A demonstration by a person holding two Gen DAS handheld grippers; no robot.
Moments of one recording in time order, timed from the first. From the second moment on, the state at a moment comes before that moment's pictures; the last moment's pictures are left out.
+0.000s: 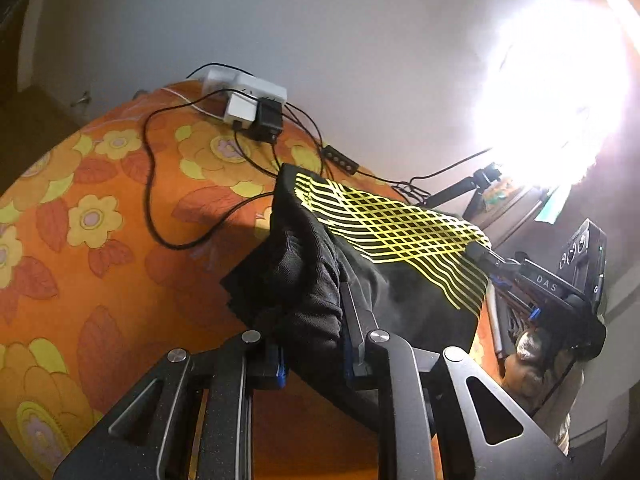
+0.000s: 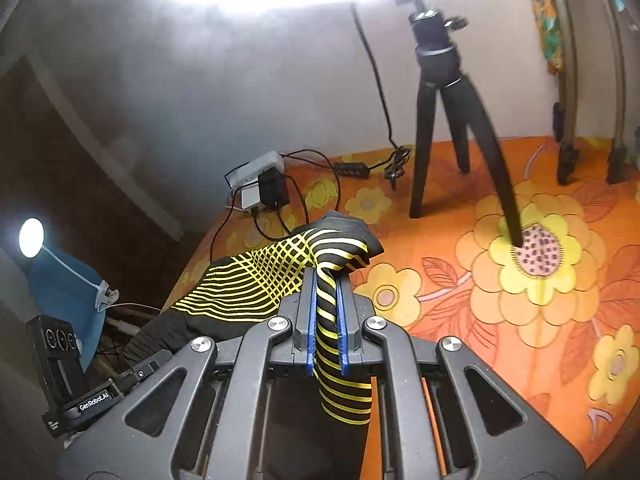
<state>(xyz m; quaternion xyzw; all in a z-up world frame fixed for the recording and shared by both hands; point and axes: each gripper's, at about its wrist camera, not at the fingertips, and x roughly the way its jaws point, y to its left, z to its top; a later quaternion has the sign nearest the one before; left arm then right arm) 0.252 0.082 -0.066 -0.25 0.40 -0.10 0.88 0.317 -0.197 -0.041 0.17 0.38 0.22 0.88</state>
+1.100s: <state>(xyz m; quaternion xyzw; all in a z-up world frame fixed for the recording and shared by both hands) 0.248 -0.125 -0.106 -0.33 0.39 -0.23 0.82 0.212 -0.310 0.109 0.03 0.30 0.15 0.94</state>
